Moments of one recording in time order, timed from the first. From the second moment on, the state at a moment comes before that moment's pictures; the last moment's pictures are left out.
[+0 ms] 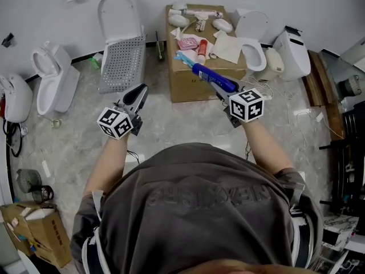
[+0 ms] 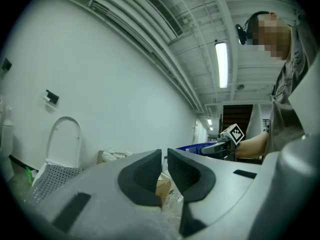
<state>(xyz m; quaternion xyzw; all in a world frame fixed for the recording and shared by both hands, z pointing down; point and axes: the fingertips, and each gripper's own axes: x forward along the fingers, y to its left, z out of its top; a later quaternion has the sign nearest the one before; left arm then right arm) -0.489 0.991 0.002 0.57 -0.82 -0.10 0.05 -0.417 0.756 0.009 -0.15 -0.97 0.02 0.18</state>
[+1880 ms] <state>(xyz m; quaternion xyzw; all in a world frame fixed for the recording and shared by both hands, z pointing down) -0.273 0.036 0.320 0.77 -0.56 0.03 0.29 -0.063 -0.092 0.394 0.18 -0.90 0.17 0.36</state>
